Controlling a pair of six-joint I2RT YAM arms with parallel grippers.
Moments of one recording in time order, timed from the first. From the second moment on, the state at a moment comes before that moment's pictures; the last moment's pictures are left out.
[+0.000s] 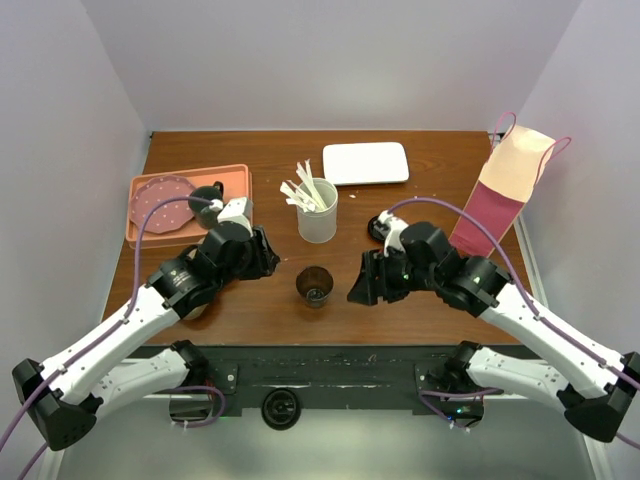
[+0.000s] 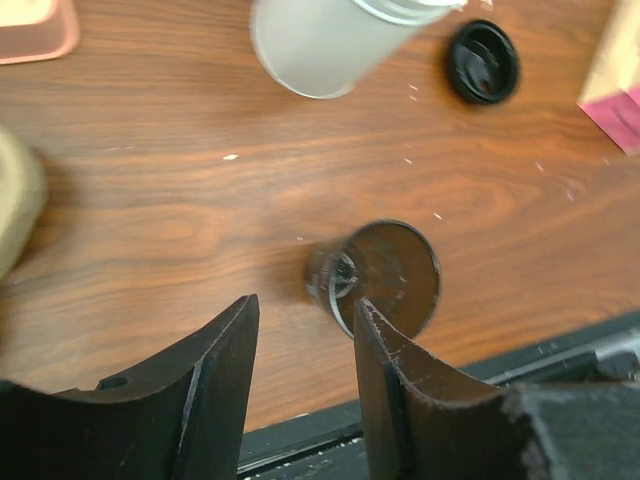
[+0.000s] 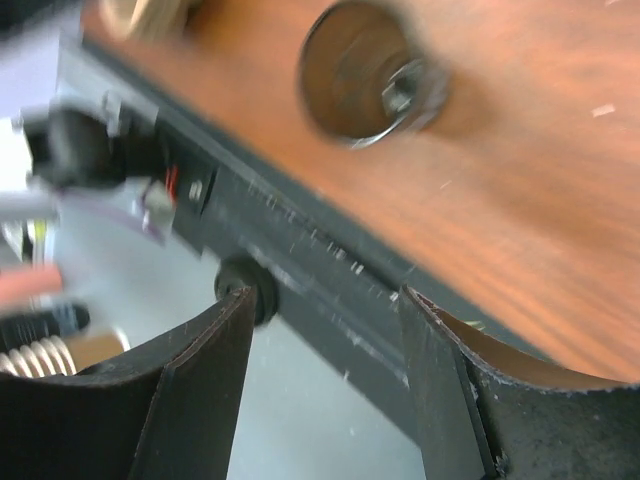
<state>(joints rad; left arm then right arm) -0.74 0.91 0.88 -0.64 -0.24 -0.72 0.80 0.94 0.98 -0.76 -0.22 0.64</state>
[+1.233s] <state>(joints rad) -0.74 0.89 0.96 -0.71 -0.38 -0.77 1.01 1.03 1.02 -0.71 -0.08 0.58</state>
